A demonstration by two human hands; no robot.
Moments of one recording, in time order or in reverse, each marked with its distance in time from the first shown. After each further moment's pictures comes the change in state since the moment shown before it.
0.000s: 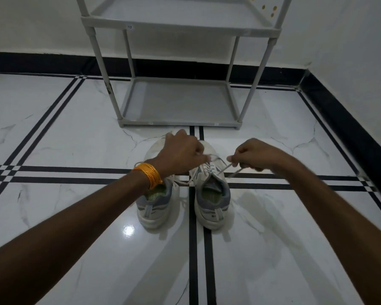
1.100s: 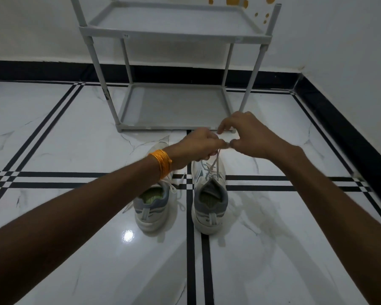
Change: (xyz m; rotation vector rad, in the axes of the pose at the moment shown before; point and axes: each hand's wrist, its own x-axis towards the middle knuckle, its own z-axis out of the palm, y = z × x) left_hand 0.019 0.047 -0.024 -0.756 -0.209 -0.172; right_hand -0.005 -0.031 -0.023 -0.411 0.318 -0.426
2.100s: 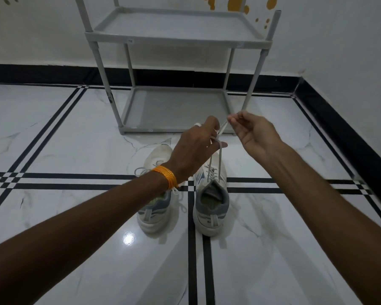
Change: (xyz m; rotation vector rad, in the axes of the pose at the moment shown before) left_hand -0.002 -0.025 0.009 0.538 0.627 0.668; right_hand 0.006 -0.007 0.005 1.894 0.386 0.542
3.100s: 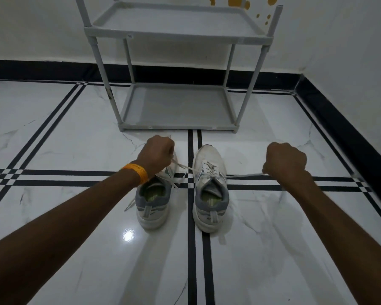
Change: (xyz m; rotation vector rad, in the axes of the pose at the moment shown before) left_hand -0.037 -0.093 -0.014 0.296 -0.468 -0.379; right_hand 0.000 0.006 -0.085 -2.220 0.347 -0.140
